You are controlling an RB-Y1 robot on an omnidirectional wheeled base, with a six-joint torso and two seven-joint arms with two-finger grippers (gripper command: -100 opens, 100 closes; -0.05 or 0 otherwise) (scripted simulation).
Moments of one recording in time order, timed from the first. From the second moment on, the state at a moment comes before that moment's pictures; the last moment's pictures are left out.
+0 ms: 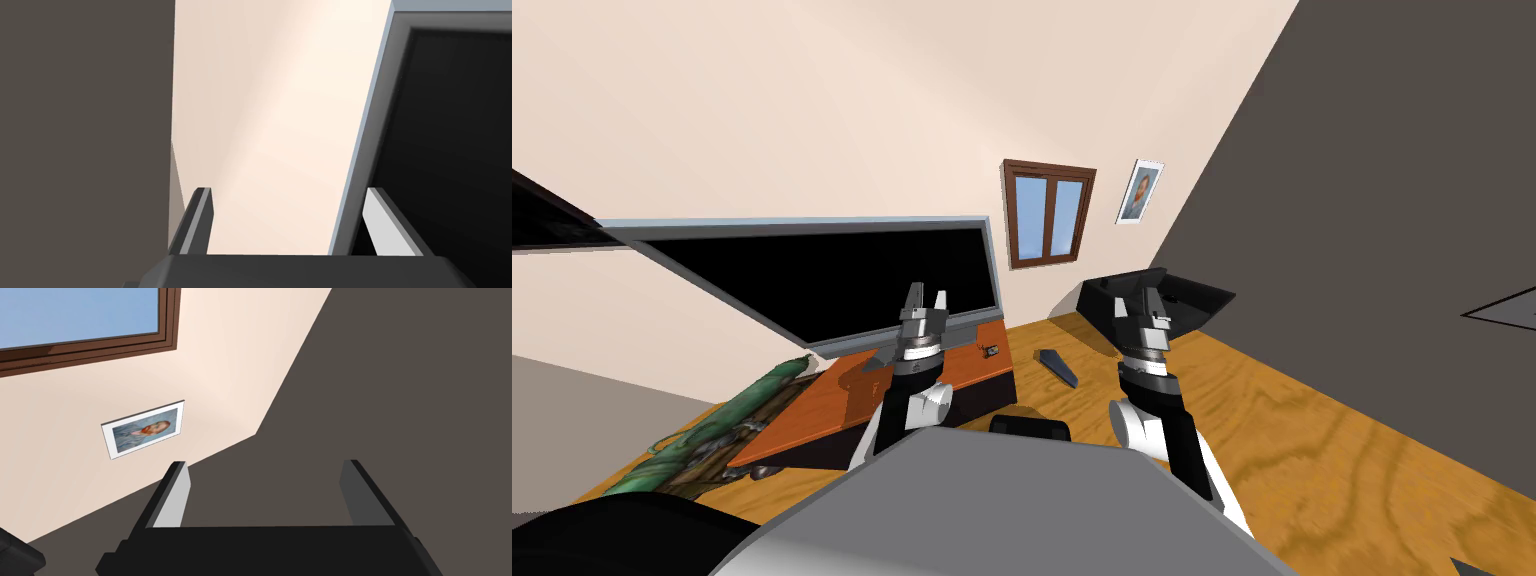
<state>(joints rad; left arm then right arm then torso) 0.48 -0.04 0.00 -2.37 -0.07 -0.46 0.06 0.49 0.01 0.05 -2.36 0.04 -0.40 -0.05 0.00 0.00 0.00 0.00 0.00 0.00</state>
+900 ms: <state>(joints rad) 0.49 0.13 0.05 -2.16 -0.07 -0.45 0.01 0.49 0.01 0.05 -2.36 0.04 -0.40 -0.05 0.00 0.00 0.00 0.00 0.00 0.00</state>
